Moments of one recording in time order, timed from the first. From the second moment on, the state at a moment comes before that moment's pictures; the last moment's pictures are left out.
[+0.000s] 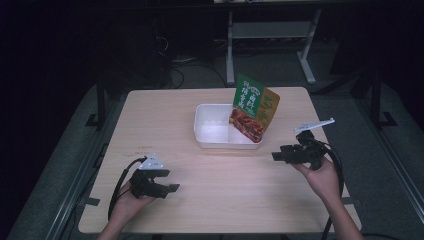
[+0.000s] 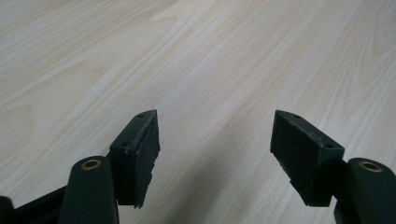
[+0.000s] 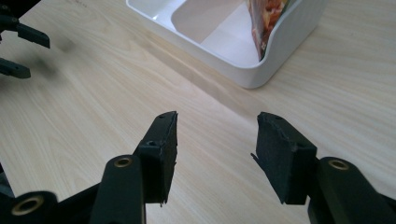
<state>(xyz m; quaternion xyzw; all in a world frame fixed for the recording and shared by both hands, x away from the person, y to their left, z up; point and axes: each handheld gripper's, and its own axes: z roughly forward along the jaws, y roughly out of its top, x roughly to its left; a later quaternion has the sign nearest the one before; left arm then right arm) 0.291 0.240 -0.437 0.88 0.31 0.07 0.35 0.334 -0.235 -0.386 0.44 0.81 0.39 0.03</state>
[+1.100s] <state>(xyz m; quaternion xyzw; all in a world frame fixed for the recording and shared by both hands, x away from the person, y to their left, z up) 0.289 0.238 -0.436 0.88 0.30 0.08 0.35 0.279 -0.244 -0.431 0.44 0.80 0.40 0.01</state>
